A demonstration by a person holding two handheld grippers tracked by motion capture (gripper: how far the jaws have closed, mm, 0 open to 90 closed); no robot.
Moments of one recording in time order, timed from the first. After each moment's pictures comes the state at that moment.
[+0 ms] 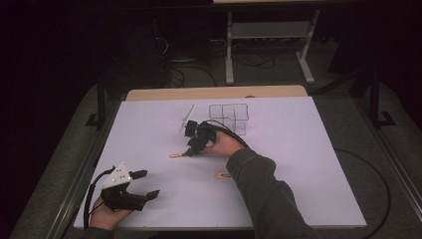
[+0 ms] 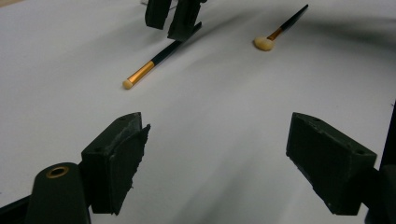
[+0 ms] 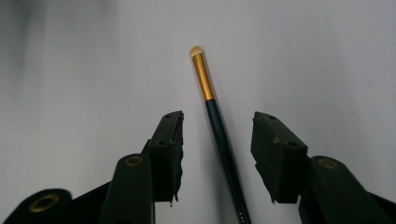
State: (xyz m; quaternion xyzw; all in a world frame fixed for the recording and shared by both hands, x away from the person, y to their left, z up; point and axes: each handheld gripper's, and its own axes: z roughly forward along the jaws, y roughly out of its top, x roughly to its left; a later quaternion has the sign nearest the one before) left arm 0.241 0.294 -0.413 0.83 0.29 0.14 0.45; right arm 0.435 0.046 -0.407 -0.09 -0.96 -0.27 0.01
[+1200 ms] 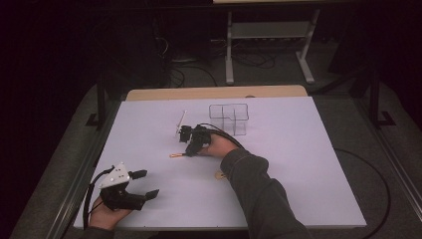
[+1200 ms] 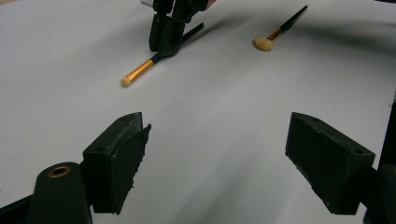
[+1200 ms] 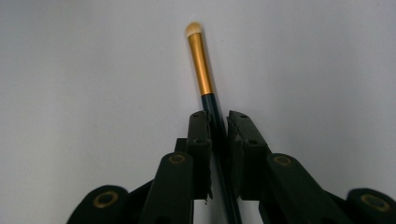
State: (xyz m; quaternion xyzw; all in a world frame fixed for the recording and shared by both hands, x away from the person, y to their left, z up) left arm 0.242 0.296 -0.413 0.83 0.29 0.14 0.45; right arm 0.437 0.065 -0.423 -0.06 -0.98 -0.21 -0.01
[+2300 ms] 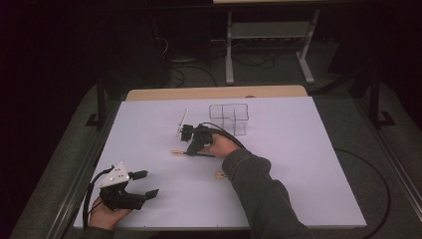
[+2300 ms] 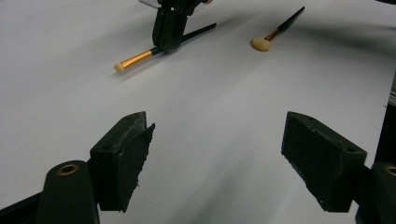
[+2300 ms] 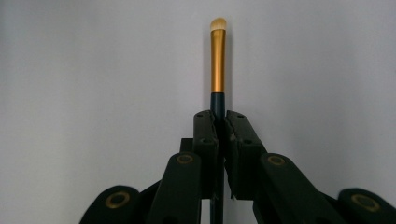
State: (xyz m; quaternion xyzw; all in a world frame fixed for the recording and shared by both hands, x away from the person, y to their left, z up) left arm 0.243 0.297 -0.413 0.83 0.30 0.13 0.45; right arm 0.434 0.059 -0.416 -0.07 -0.97 -0.21 0.00
